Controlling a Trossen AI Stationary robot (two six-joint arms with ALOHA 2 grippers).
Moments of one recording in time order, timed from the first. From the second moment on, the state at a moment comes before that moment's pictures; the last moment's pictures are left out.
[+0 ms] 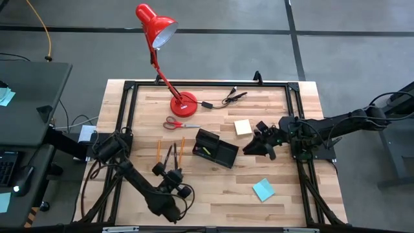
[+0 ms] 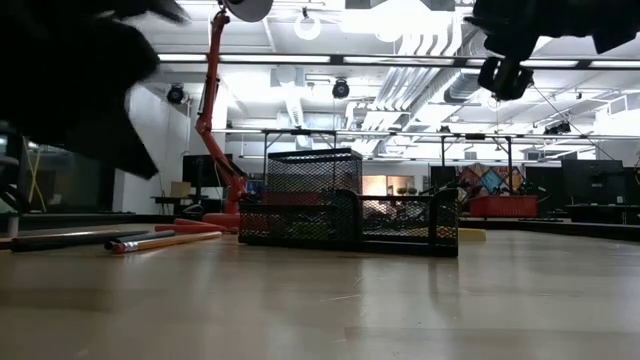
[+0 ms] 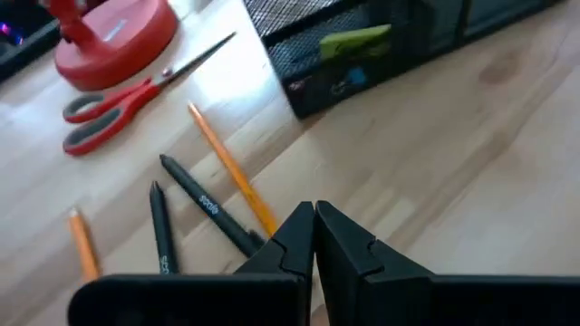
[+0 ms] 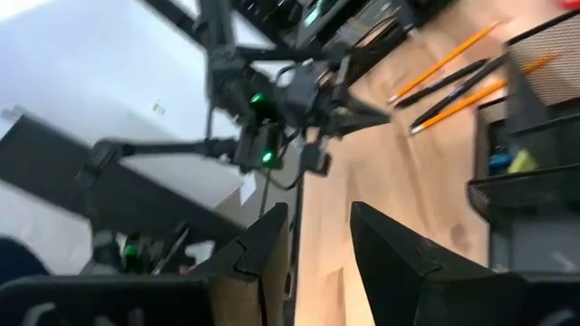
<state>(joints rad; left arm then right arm) -0.66 2.11 1.40 -1.23 -0.90 -1.71 0.11 0.87 0.45 0.24 -0.29 0.79</state>
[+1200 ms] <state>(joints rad) -0.63 2.11 1.18 -0.86 -1.02 -1.76 0.27 0.87 0.45 0.25 -0.39 0.60</state>
